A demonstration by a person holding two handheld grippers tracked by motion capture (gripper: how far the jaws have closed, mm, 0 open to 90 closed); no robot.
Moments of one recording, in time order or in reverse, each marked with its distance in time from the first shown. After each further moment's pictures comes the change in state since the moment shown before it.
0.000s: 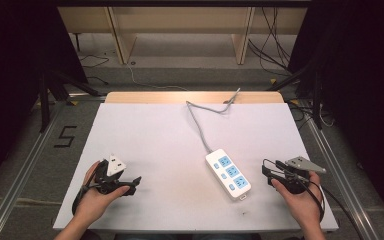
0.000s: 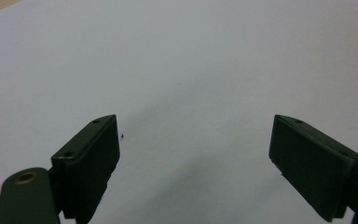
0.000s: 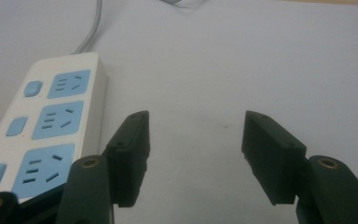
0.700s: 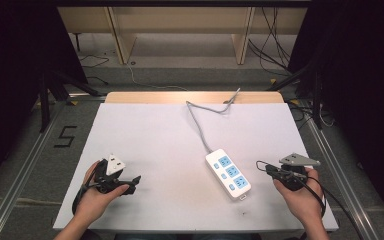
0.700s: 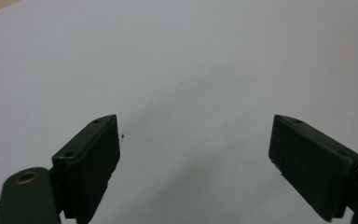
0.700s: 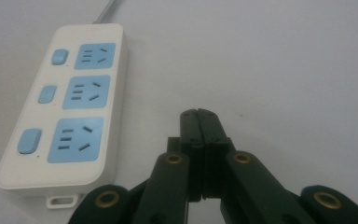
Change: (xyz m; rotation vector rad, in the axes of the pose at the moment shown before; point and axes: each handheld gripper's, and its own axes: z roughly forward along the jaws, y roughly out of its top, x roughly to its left) left arm 0.002 0.000 0.002 -0.006 0.001 -0.019; right arm 0.012 0.020 -0.010 0.147 0.034 -0.112
